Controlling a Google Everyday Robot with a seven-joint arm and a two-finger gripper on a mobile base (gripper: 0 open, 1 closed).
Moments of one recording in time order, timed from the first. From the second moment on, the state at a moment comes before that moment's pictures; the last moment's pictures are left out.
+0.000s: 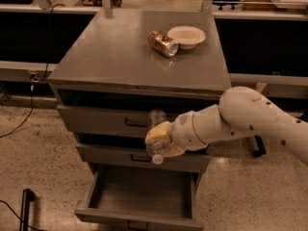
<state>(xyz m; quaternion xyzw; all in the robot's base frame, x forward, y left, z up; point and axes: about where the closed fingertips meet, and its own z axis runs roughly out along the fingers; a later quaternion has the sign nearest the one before) 0.481 -0.011 0.743 -0.90 0.11 -0.05 0.41</state>
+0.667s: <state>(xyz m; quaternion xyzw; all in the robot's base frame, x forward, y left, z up) 0.464 -0.009 0.720 -0.90 0.13 -0.06 0.41</state>
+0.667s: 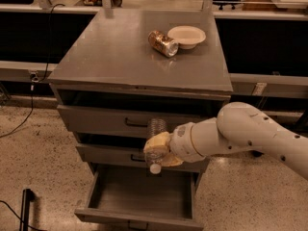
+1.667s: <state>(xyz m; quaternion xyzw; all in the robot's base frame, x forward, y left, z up) 0.443 0.000 0.630 -0.87 0.14 -0.12 0.45</state>
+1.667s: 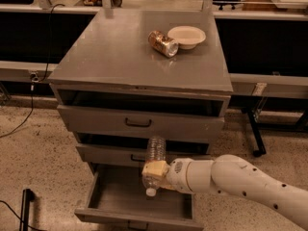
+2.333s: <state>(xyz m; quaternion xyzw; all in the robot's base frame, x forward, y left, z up) 0.446 0.002 0.601 -0.86 0.14 -0.12 0.47</state>
